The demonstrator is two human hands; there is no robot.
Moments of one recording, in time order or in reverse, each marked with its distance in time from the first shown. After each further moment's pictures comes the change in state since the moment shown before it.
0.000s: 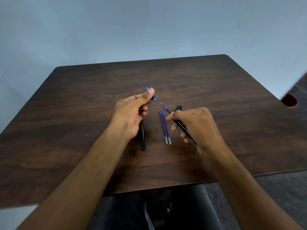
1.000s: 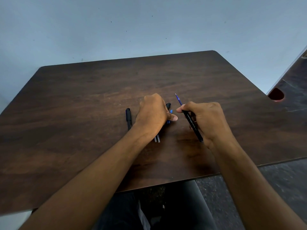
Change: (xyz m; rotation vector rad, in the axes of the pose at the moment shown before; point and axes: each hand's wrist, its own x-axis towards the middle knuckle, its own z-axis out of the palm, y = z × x) left_hand 0.033 -0.034 0.081 1.381 -0.073 0.097; right_hand 0.006 0.001 -0.035 0.038 0.253 0.020
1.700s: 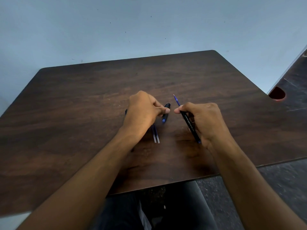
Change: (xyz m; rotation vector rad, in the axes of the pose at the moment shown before) left_hand -0.033 -0.019 -0.024 -0.313 0.137 0.100; right_hand 0.003 0.004 -0.001 0.024 -0.029 0.065
